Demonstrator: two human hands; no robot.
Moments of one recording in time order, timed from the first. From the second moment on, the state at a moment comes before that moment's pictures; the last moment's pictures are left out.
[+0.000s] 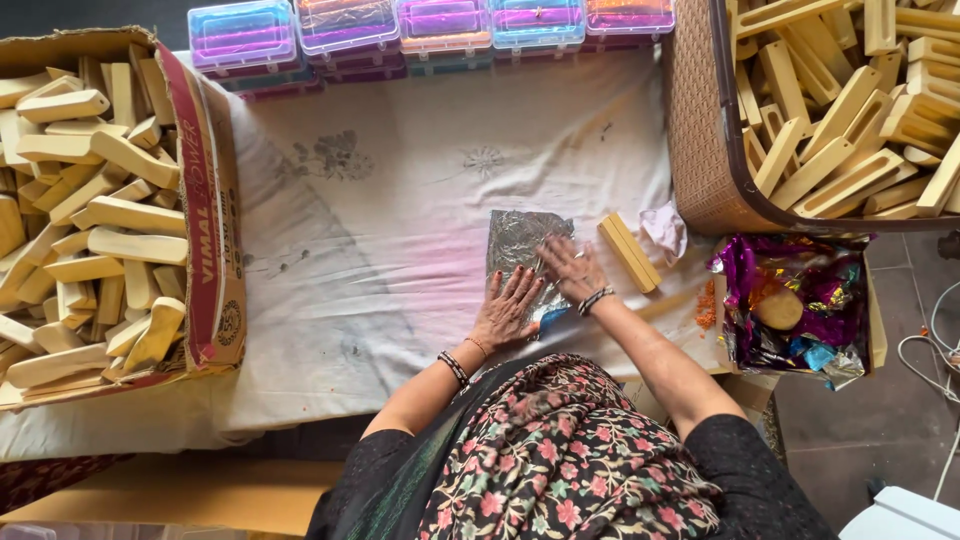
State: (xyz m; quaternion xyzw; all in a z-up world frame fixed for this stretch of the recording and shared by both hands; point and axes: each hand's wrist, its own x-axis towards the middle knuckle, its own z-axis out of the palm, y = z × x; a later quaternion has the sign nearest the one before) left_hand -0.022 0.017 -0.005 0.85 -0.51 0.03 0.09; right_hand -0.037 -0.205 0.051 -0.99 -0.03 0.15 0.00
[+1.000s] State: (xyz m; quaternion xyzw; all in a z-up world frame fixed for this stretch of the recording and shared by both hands) left_hand 0.003 -0.010 0.003 0.86 -0.49 0.04 0.11; right_hand -0.073 -0.216 0.085 -0.95 0.15 -0.14 0.24
